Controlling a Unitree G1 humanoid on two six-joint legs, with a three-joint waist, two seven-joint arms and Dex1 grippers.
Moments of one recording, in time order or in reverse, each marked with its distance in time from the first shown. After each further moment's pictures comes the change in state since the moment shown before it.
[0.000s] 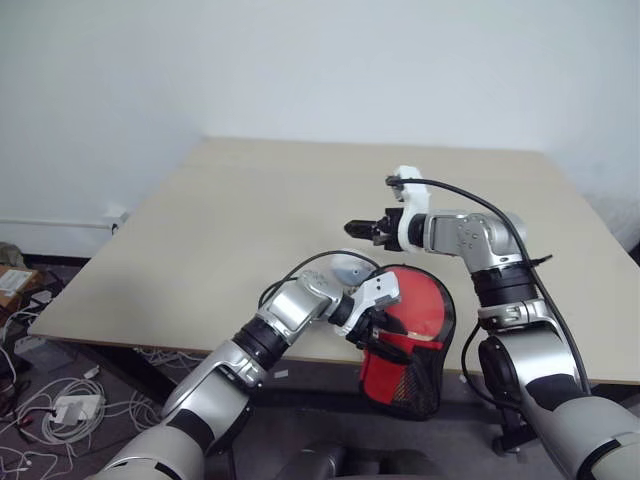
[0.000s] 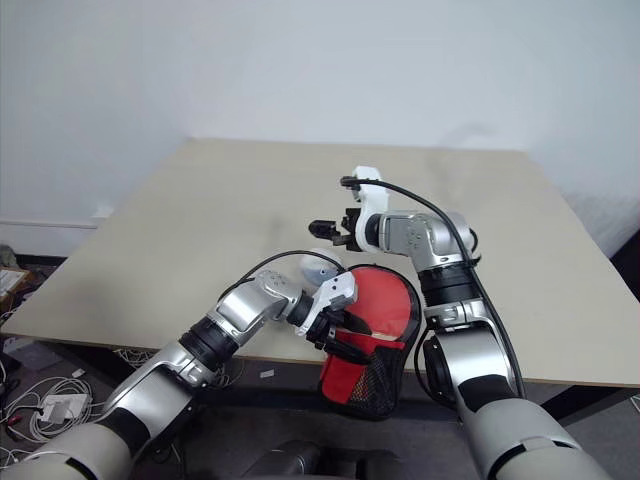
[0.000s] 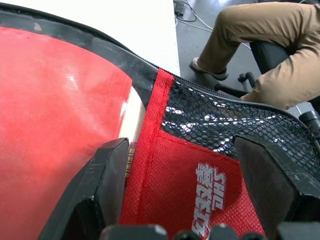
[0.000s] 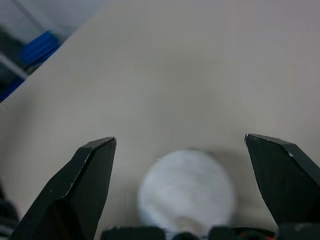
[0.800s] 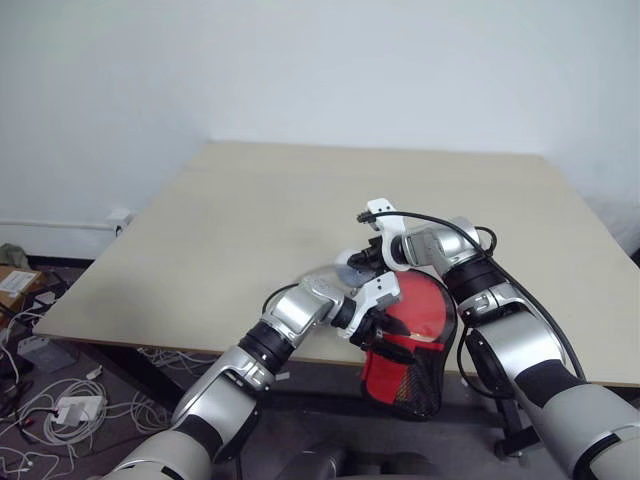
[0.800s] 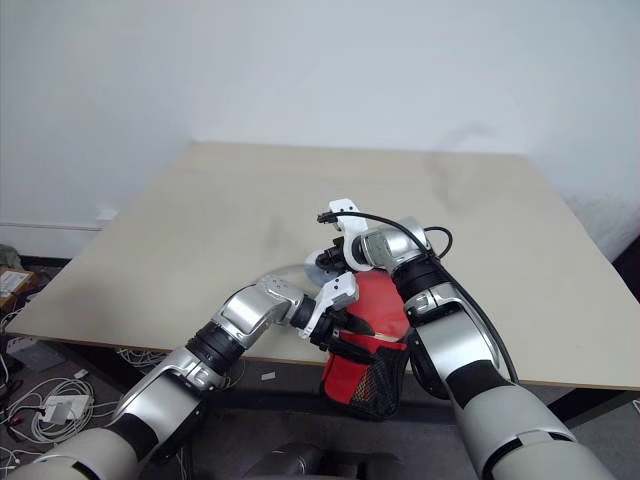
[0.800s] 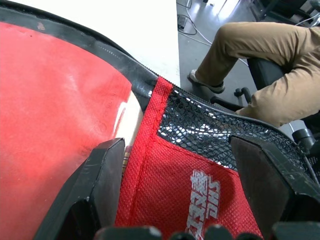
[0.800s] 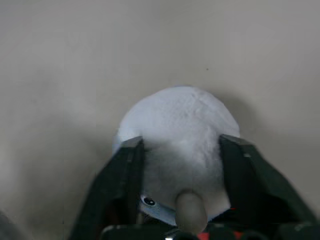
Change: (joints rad) left arm 0.027 -0.041 0.060 0.010 0.024 0.053 -0.001; right arm -0.067 0.041 0.195 0.293 -0.253 -0.120 0.131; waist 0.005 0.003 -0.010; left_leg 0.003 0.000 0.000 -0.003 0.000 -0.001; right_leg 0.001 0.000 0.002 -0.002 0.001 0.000
